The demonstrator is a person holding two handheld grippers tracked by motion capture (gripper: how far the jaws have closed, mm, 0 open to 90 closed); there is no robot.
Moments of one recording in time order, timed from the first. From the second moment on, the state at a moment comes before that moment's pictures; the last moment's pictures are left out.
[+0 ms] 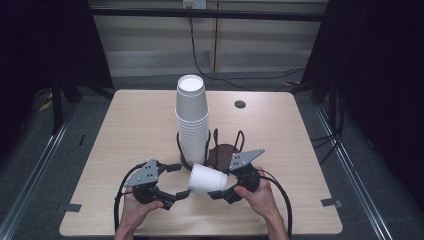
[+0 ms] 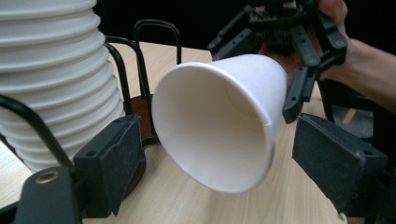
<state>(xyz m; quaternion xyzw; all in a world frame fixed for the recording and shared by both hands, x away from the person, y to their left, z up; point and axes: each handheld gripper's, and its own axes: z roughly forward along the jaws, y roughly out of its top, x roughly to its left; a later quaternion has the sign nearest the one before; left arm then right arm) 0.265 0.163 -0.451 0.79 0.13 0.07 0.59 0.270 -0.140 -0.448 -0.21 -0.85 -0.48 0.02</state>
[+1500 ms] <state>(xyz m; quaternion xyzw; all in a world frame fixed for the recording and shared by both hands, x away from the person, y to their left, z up) 0.264 0.148 -0.449 0.78 0.10 0.05 0.61 0.265 -0.136 -0.455 -0.13 -0.81 -0.57 0.04</state>
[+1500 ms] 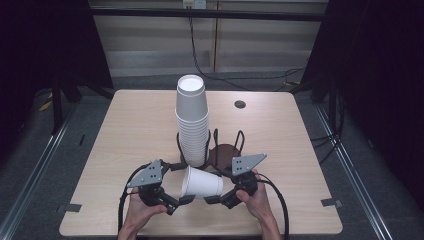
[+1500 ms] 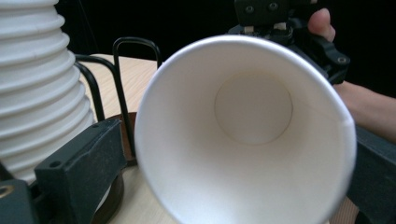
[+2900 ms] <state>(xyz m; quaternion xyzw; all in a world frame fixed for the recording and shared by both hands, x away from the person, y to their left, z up) 0.272 0.144 -0.453 0.79 0.09 0.00 0.60 0.268 -0.133 -0.465 -0.14 -0.79 -0.59 0.03</state>
